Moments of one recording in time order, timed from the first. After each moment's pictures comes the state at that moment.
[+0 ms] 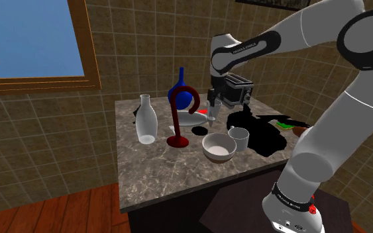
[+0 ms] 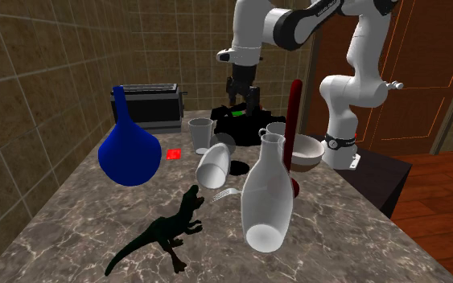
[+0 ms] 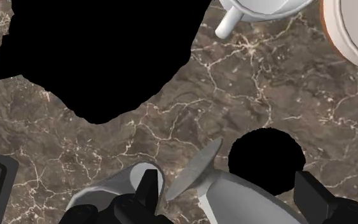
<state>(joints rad) -0.11 -0.21 -0.21 -2.25 -0.22 2.02 -0.10</state>
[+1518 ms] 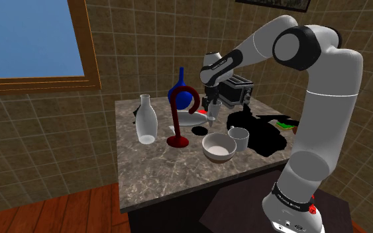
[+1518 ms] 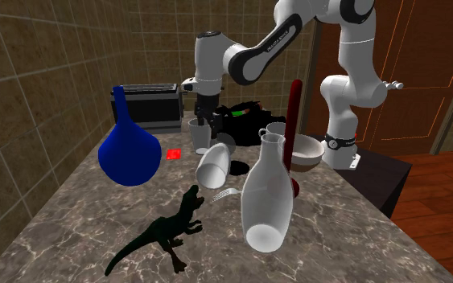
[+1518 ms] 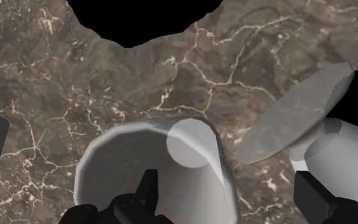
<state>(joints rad) -0.18 0.20 -0.28 -2.01 -0.14 2.23 -0.26</state>
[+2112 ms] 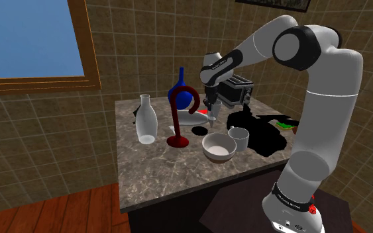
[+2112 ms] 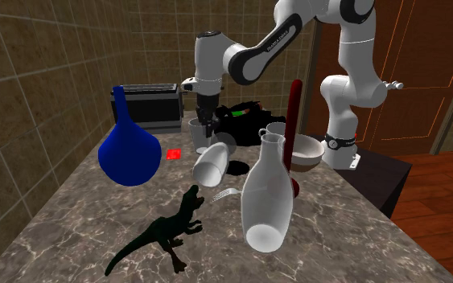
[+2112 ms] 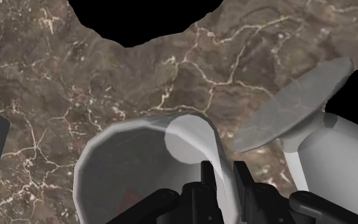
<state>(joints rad) -0.18 0.20 -0.28 -2.01 -0.14 2.23 -0.26</state>
